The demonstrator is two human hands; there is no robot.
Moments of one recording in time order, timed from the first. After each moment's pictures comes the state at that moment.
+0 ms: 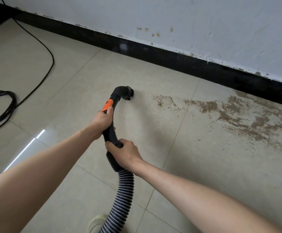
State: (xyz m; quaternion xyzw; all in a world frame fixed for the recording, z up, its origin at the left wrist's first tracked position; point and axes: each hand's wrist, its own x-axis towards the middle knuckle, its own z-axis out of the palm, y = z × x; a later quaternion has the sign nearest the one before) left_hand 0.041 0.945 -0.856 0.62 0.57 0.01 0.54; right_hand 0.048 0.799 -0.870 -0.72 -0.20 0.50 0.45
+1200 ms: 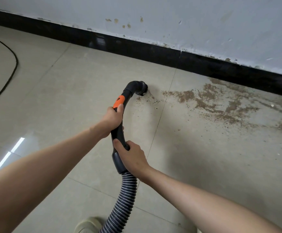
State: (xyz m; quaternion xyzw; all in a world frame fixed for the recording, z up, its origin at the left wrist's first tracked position) left_hand 0.108 0.882 -0.864 0.69 0.50 -0.09 0.52; right_hand 0.072 0.739 -0.880 -0.75 -0.12 0.45 0.47
